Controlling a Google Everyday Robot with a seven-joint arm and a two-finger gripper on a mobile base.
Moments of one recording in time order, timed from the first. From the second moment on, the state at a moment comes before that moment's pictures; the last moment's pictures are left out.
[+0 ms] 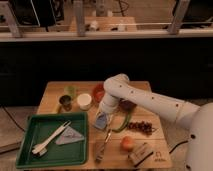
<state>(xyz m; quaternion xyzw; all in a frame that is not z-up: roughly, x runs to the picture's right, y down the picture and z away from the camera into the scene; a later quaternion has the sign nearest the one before) -0.007 0.176 0.798 -0.27 -0.35 -0.46 0.77</state>
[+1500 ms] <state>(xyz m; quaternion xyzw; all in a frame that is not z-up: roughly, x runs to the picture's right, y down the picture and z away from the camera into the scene) 0.009 0.164 0.810 -0.33 -0.41 -0.52 0.67</state>
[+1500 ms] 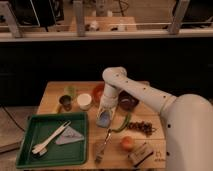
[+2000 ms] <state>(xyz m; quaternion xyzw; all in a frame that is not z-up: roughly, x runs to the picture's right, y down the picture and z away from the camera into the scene) 0.017 0.162 0.810 -0.33 -0.41 -0.52 0.67</state>
